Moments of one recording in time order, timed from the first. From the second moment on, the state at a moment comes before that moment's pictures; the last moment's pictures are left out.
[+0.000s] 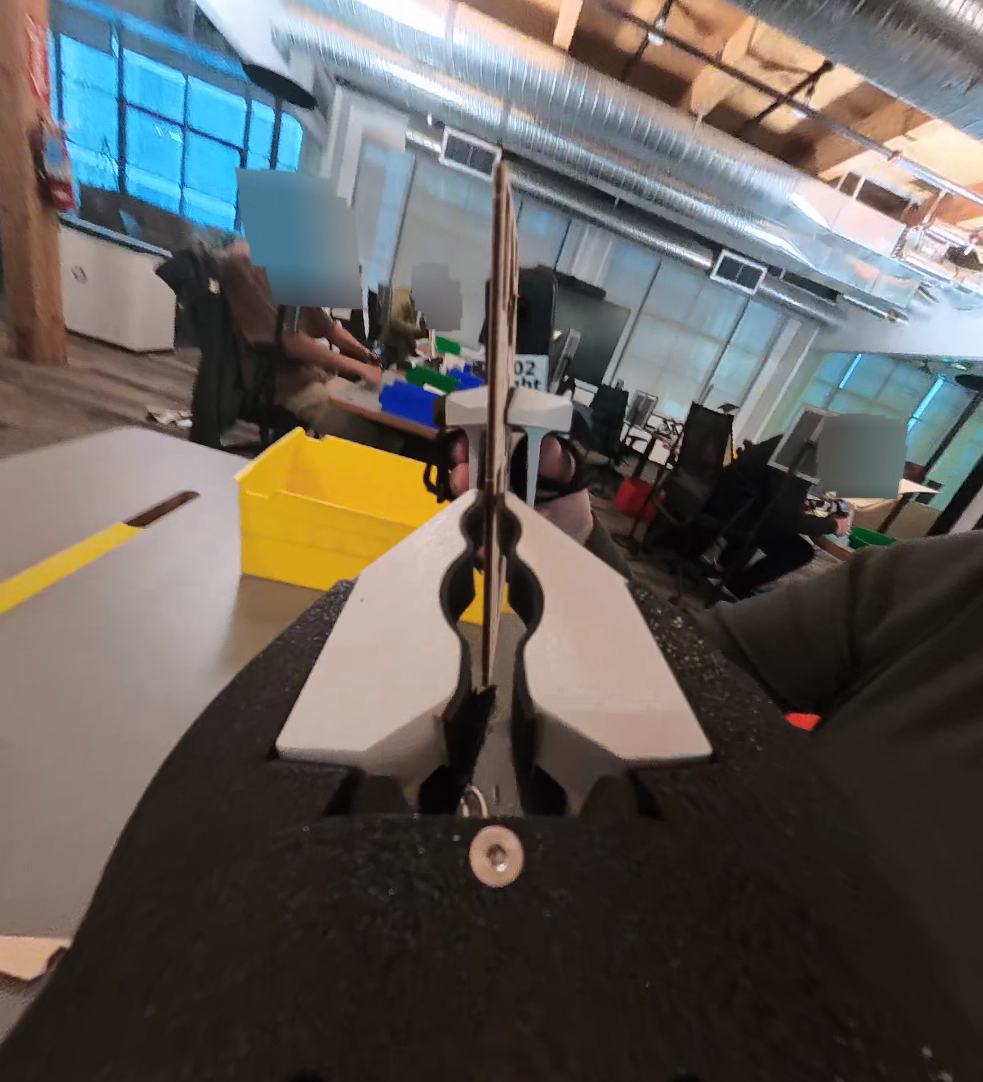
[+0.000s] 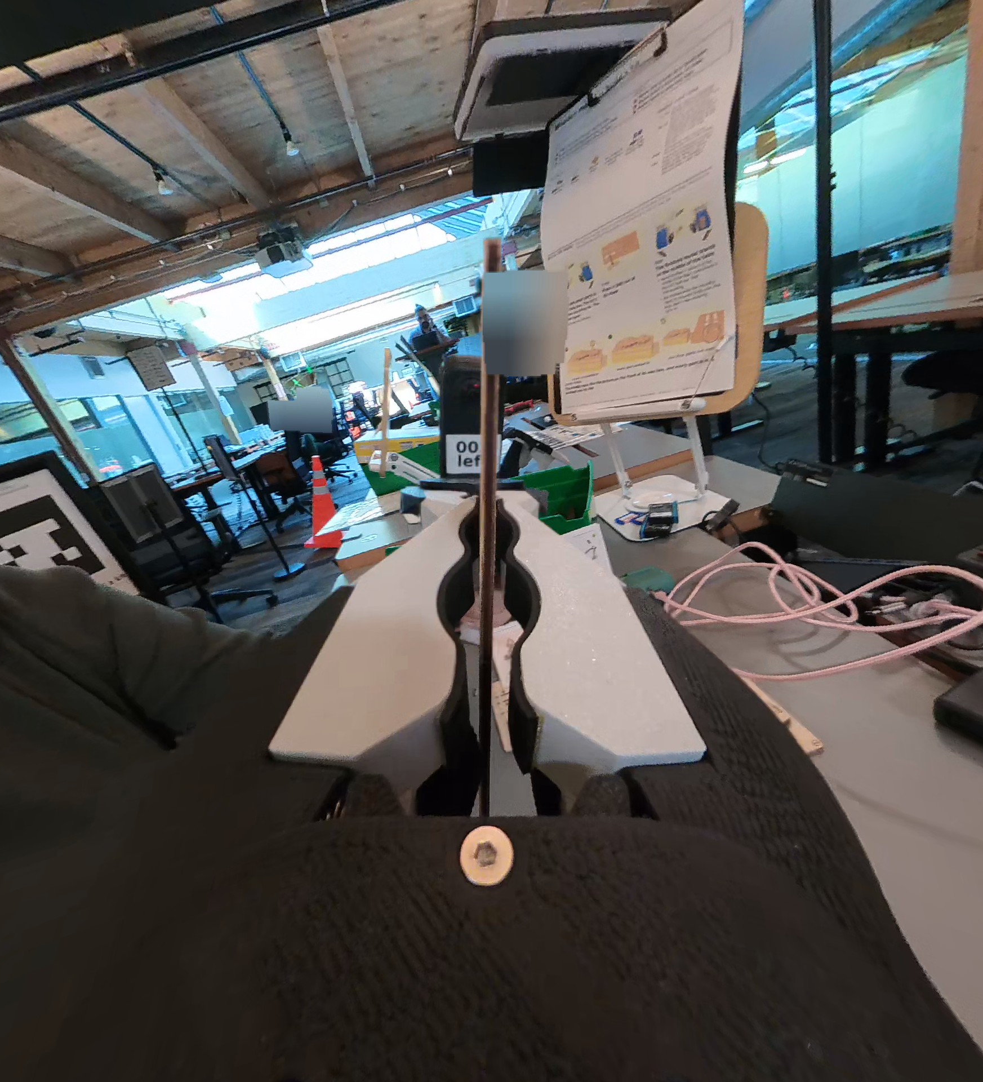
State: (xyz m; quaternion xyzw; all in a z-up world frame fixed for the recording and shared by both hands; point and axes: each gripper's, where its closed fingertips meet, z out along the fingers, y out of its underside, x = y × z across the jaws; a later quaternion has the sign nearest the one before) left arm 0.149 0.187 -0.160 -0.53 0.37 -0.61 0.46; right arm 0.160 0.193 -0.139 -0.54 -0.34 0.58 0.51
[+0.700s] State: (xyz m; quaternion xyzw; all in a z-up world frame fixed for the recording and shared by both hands) left arm 0.143 0.188 -0.148 -0.50 0.35 -0.62 0.49; right arm 0.154 0.189 -0.136 -0.53 -0.35 0.55 0.54
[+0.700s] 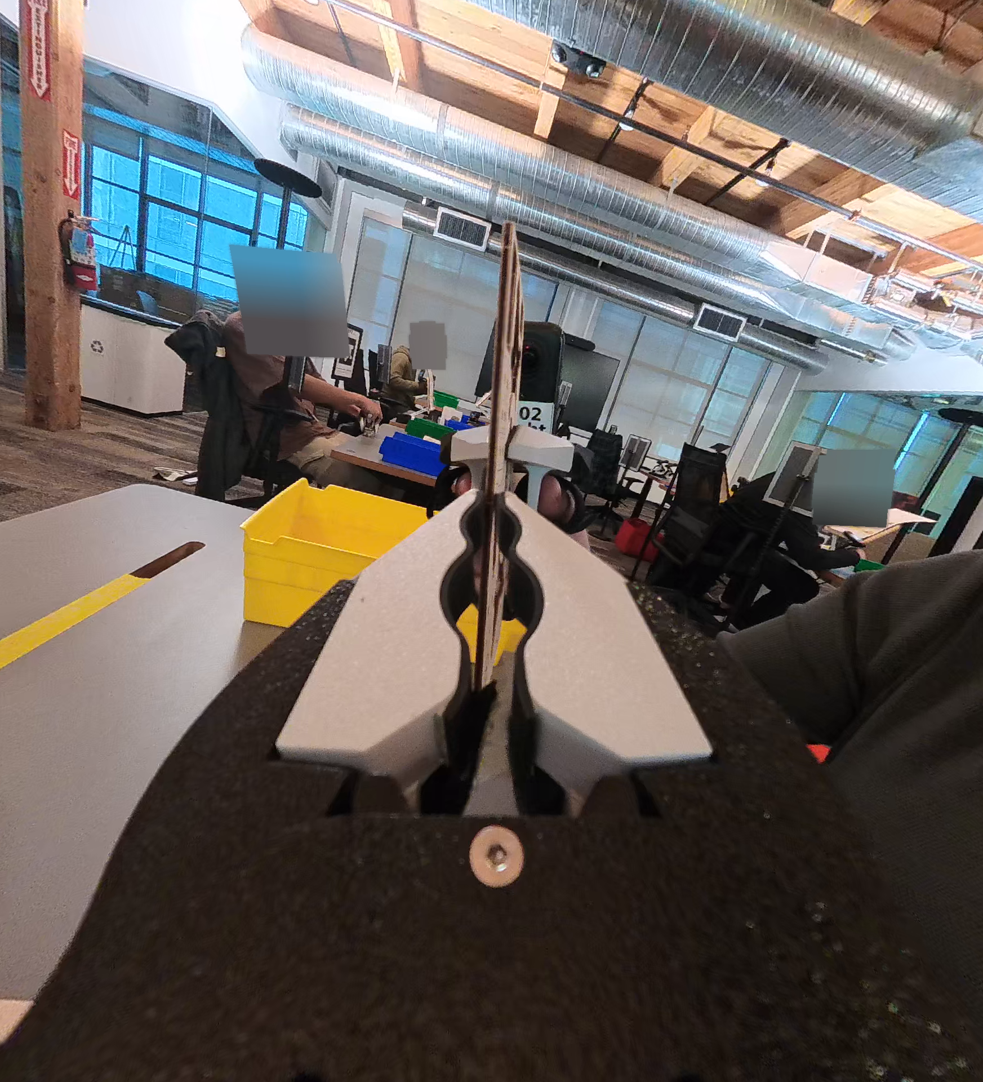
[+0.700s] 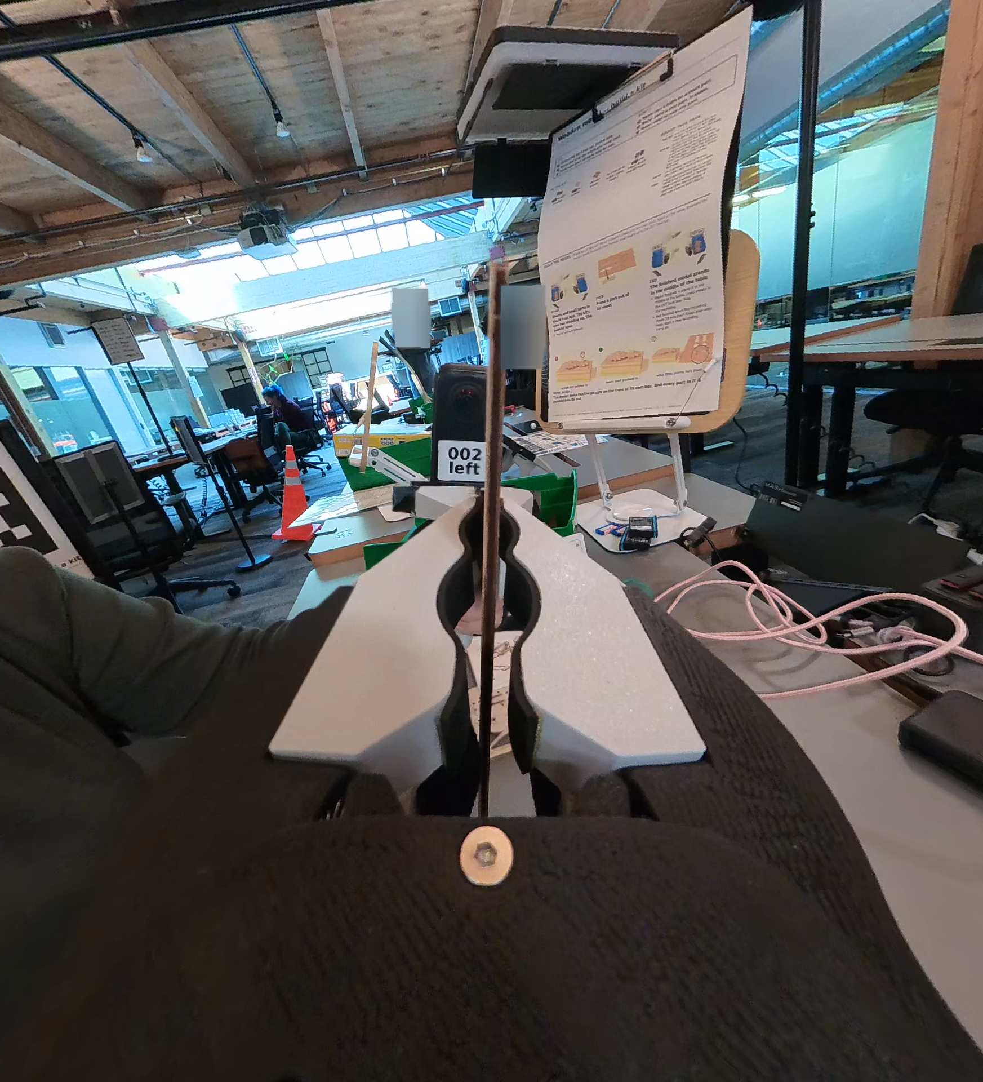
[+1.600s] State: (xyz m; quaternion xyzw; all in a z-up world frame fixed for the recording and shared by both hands) left arm 0.145 0.217 -0.170 -0.59 0.34 -0.46 0.57; right arm 0.152 0.211 -0.149 -0.57 -0.34 0.42 0.61
